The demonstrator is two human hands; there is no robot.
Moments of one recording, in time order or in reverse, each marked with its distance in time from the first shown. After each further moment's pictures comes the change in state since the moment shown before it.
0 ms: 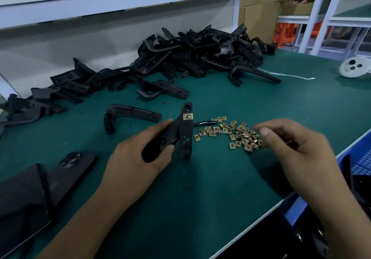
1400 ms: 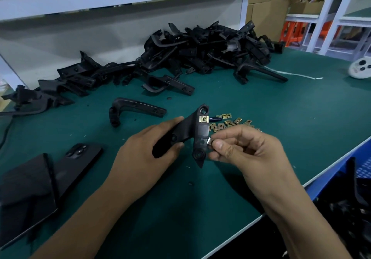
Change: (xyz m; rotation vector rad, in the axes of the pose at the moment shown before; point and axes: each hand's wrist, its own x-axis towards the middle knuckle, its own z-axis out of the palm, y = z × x) left_hand 0.000 0.001 0.005 0.109 -0.027 0.028; right_hand -0.015 -0.029 0.059 0.673 -0.266 0.170
